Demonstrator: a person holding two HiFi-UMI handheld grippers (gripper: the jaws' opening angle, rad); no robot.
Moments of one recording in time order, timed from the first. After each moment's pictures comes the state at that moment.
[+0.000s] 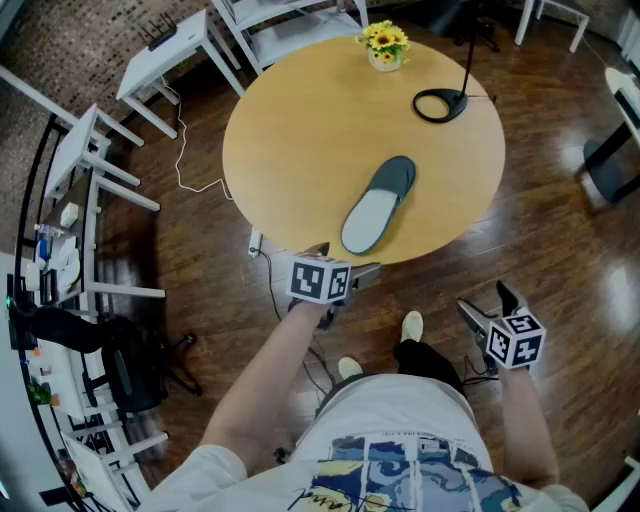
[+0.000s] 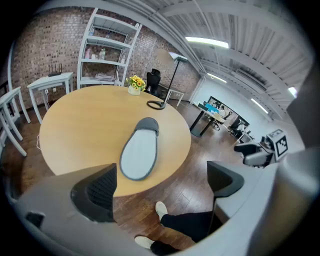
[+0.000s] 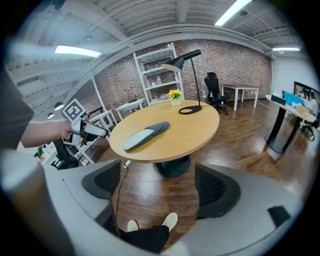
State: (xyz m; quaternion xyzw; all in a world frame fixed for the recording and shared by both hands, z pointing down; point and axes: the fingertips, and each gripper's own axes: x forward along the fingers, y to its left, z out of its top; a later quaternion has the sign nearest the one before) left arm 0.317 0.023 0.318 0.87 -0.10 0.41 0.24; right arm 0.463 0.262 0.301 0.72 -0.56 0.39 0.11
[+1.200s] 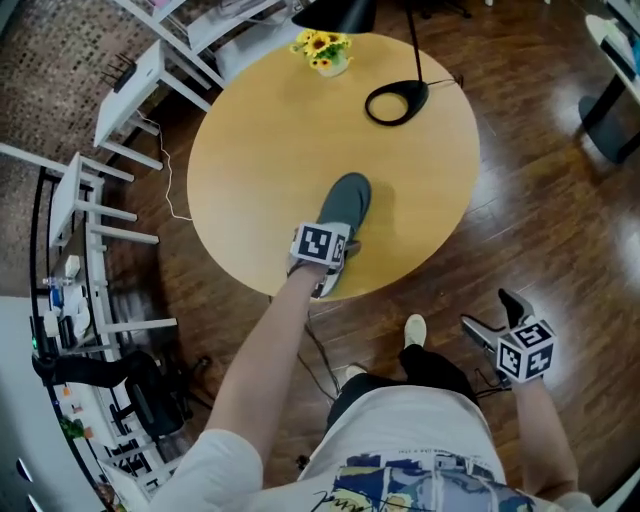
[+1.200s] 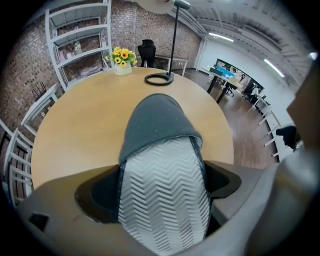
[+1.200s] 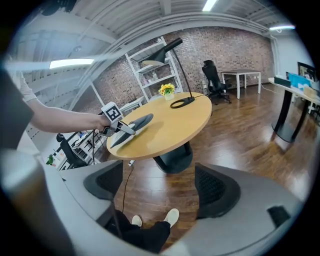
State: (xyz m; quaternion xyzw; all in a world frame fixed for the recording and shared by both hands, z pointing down) left arm 0.545 -0.027 0.400 0.82 -0.11 0.55 0.14; right arm 0.646 0.314 0.309 0.69 -0.59 0.42 0.09
